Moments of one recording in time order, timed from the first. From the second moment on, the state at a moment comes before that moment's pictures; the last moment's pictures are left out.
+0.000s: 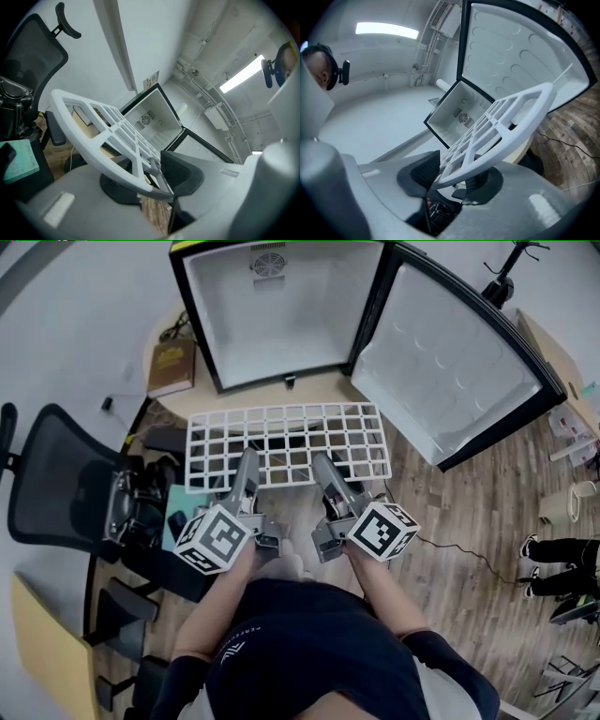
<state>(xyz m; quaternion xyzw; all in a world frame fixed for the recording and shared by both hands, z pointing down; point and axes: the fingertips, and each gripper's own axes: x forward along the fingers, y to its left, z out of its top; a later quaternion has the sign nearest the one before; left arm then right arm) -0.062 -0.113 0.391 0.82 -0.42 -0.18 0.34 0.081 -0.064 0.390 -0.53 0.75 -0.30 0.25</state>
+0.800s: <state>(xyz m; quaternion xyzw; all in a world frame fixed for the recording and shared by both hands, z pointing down) -0.023 -0.242 0.352 0.83 -0.40 -0.16 0.34 0.115 -0.188 0.357 -0.55 0.73 -0.33 0.25</state>
